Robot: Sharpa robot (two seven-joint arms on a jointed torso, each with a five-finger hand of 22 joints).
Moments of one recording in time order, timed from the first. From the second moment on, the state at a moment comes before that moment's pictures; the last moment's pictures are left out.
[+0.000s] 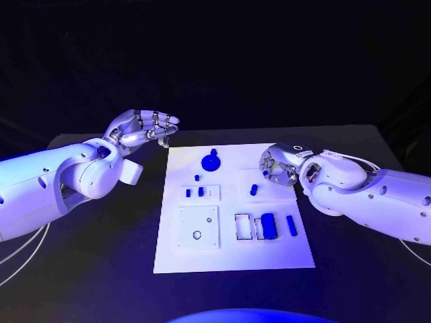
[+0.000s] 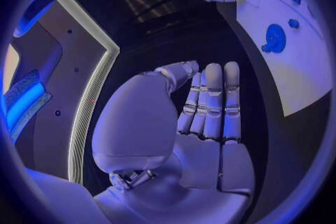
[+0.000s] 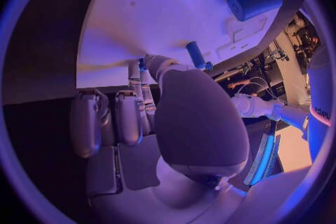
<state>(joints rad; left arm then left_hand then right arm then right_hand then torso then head) 1.21 -0.93 0.01 1.45 -0.24 -0.17 0.37 1.41 -0.19 0.60 0.01 0.23 0.85 0.20 0.28 0.35 0.84 0.13 0.63 0.21 1.05 0.05 1.14 0.47 0.17 0.85 0.14 1.00 0.76 1.23 -0.76 -0.14 1.45 -1.64 -0.30 -0.26 1.48 -0.27 0.50 0.25 0.20 0.97 0.11 0.31 0.33 1.14 0.05 0.19 0.18 1.46 -0.02 1.37 1.31 0.05 1.46 0.08 1.37 1.31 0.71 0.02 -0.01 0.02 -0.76</state>
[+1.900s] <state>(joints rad) 1.20 -0.94 0.01 1.45 -0.25 -0.17 0.37 1.41 -0.18 0.59 -0.01 0.23 0.85 0.20 0.28 0.35 0.81 0.14 0.63 0.20 1.04 0.06 1.13 0.47 0.17 0.85 0.15 0.99 0.76 1.23 -0.82 -0.13 1.55 -1.67 -0.43 -0.31 1.49 -0.20 0.58 0.15 0.20 1.06 0.10 0.36 0.38 1.24 0.07 0.16 0.19 1.47 -0.04 1.37 1.31 0.04 1.47 0.06 1.43 1.31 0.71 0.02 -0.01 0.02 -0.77</state>
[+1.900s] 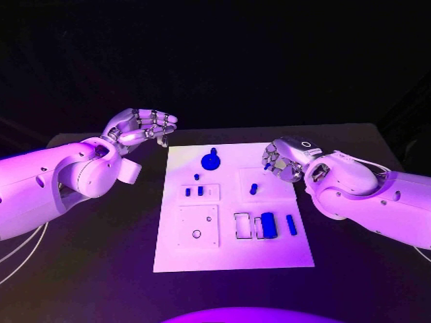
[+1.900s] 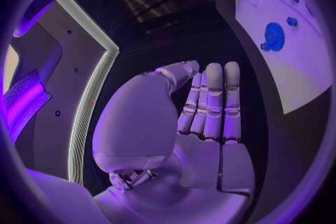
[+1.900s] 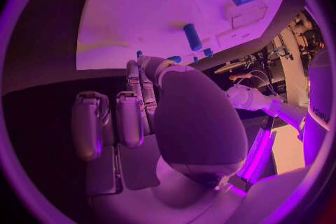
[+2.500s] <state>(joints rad) 1.20 -0.93 0.01 1.45 -0.25 -0.17 0.37 1.41 -0.18 0.59 -0.01 0.23 0.85 0.20 0.28 0.35 0.81 0.14 0.63 0.20 1.04 0.06 1.13 0.47 0.17 0.85 0.15 0.99 0.76 1.22 -0.83 -0.13 1.74 -1.63 -0.45 -0.28 1.48 -0.20 0.58 0.14 0.19 1.06 0.10 0.36 0.38 1.25 0.06 0.16 0.19 1.47 -0.04 1.37 1.31 0.04 1.47 0.06 1.44 1.31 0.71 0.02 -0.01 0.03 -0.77</state>
